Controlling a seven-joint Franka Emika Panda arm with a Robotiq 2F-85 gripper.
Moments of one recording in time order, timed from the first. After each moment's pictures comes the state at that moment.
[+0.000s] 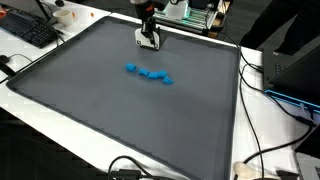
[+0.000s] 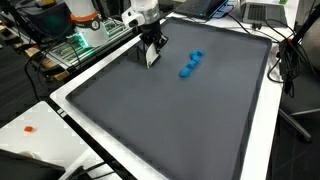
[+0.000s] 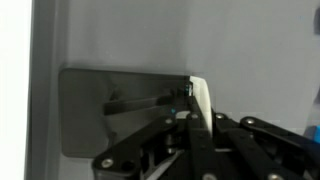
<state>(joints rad) 0.04 0.06 0.02 -2.61 0.44 2.63 1.03</state>
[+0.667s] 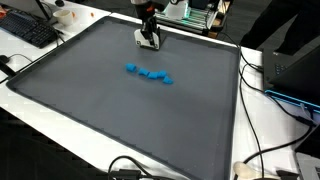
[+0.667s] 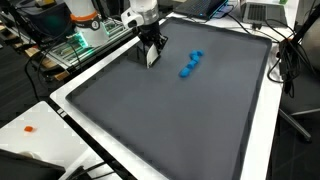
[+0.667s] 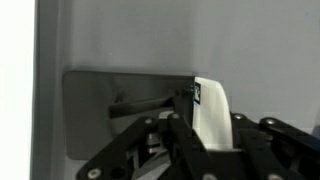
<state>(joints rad) 0.04 0.06 0.02 -2.62 0.44 2.64 1.04</state>
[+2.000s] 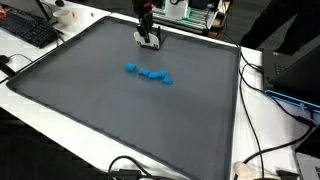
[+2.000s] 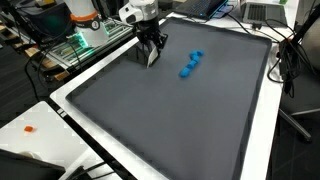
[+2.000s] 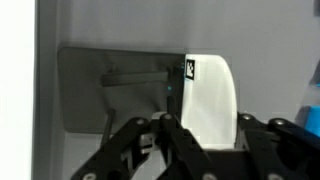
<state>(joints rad) 0.02 0.02 0.00 -2.62 0.30 2.62 1.11</state>
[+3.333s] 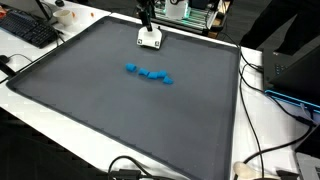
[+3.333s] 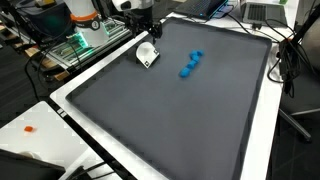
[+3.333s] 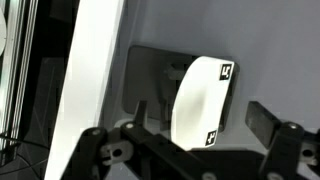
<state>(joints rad) 0.00 -0.10 -0.01 -2.59 0.15 2.29 1.13</state>
